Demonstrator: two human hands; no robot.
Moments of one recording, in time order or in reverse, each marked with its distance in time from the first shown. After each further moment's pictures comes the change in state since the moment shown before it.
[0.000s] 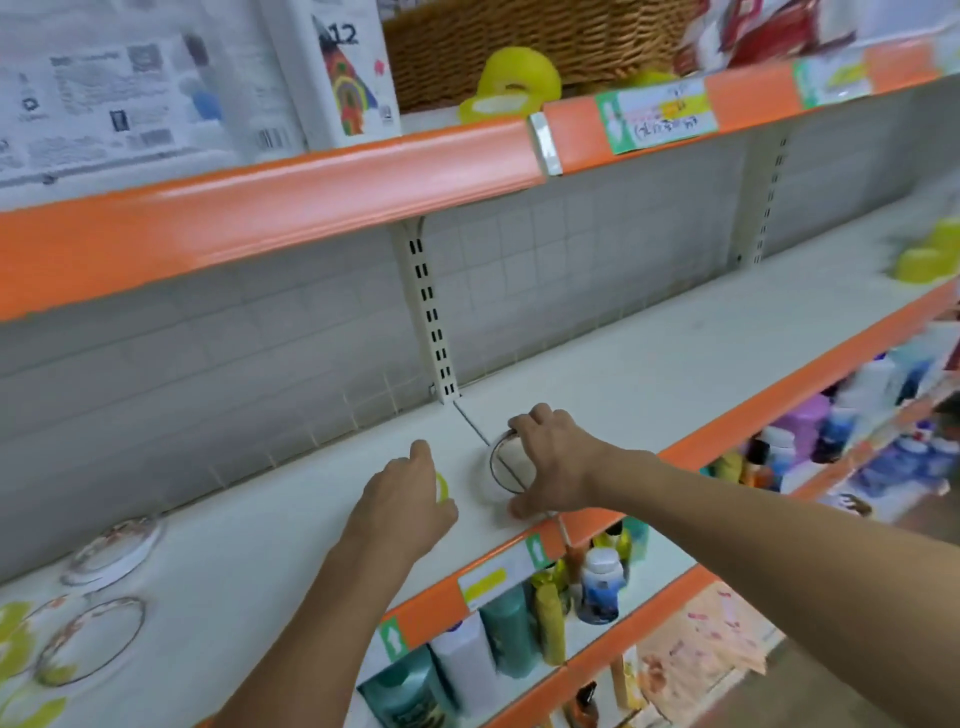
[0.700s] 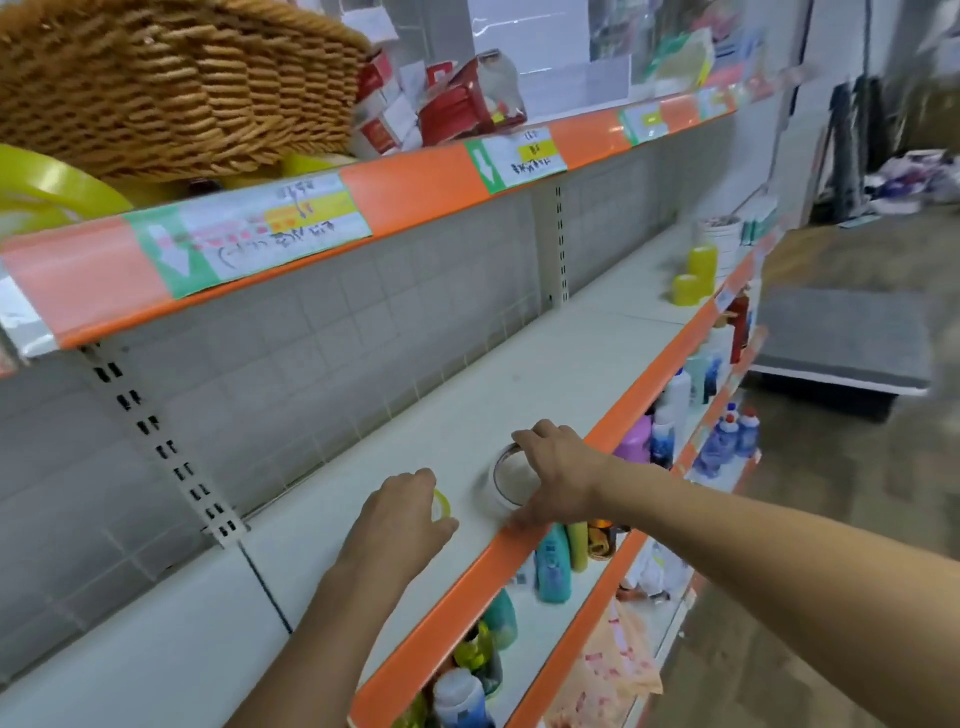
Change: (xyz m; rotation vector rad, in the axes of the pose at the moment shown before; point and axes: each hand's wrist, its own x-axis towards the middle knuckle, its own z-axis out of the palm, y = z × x) left_hand 0.118 0.210 0.044 0.002 -0.013 0.358; right_hand -0.035 0.224 -0.047 0.074 0.077 0.328
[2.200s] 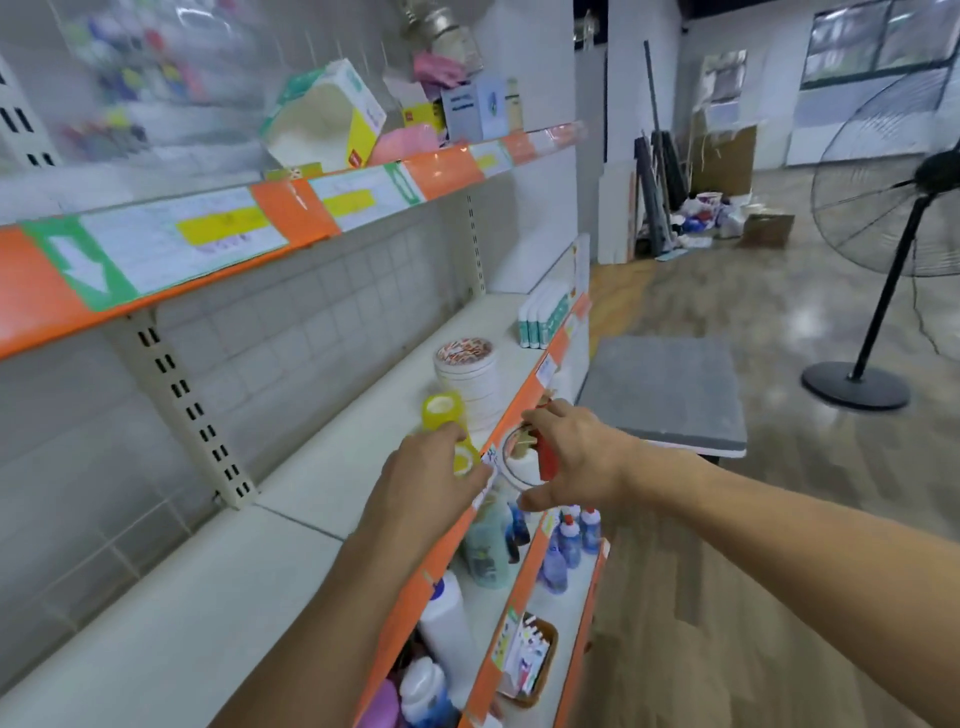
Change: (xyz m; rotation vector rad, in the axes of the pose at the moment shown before) left_hand 0.434 0.487 0.079 -0.249 0.112 0.389; right_hand 0.142 0.562 -0.196 -0.024 0.185 0.234
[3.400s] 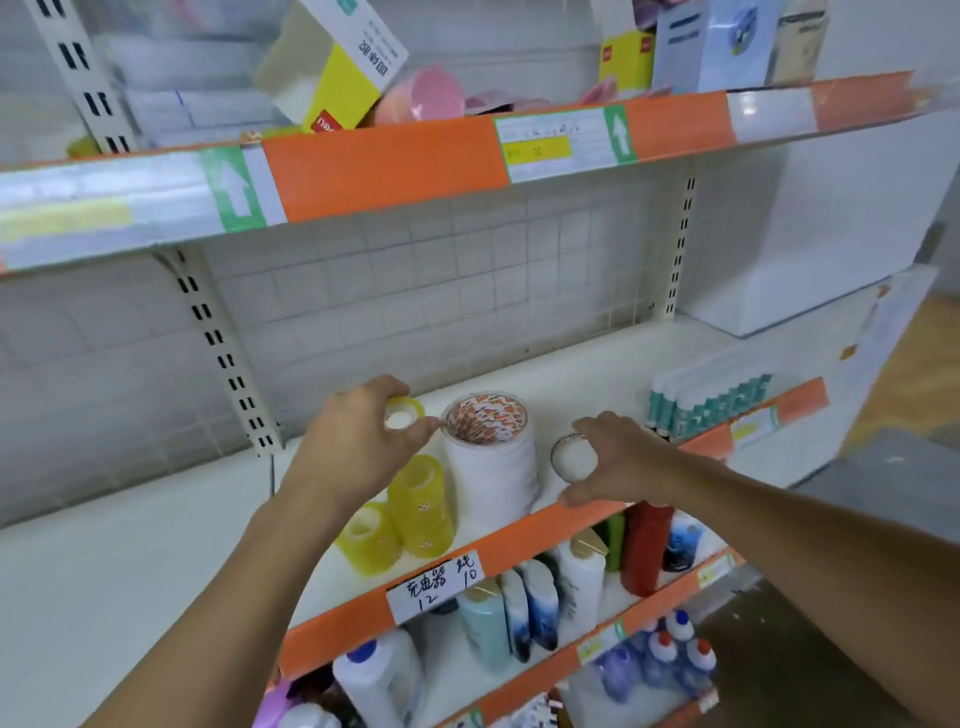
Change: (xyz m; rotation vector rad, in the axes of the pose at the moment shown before) left_hand 0.139 0.023 0.007 0.112 0.355 -0.678; right_hand 0.272 0.149 -0.001 0.056 -0.346 -0.364
